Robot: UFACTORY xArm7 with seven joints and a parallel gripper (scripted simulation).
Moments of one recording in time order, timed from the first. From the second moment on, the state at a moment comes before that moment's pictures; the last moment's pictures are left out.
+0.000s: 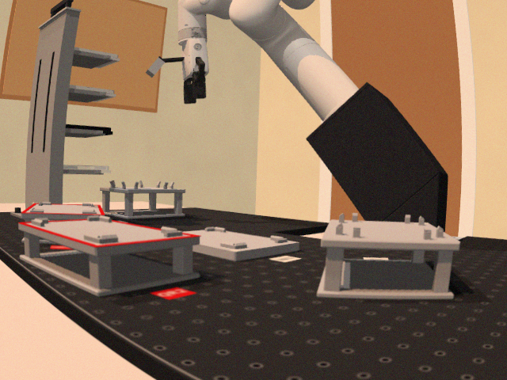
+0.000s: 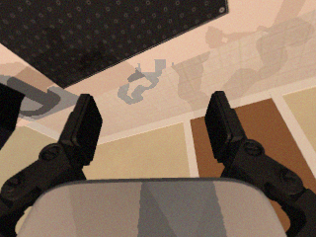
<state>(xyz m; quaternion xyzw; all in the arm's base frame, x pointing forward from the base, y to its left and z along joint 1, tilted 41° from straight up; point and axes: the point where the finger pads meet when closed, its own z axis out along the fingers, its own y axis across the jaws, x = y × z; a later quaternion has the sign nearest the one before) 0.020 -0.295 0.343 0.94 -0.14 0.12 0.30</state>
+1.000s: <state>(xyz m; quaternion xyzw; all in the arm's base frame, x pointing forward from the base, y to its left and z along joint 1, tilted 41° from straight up) 0.071 -0.291 0.321 0.93 0.11 0.09 0.34</state>
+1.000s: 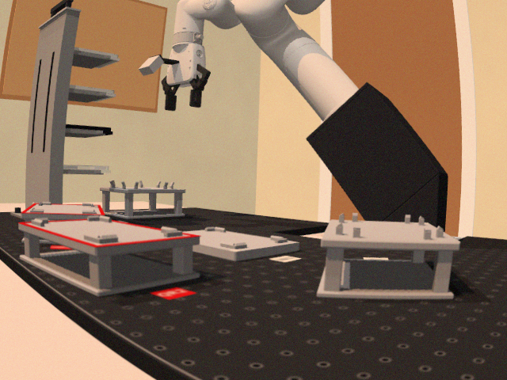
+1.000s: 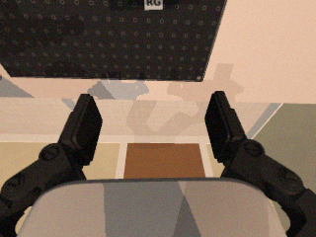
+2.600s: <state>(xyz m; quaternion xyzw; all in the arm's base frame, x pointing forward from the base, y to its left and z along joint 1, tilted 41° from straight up) 0.045 -0.224 0.404 0.93 0.11 0.09 0.34</state>
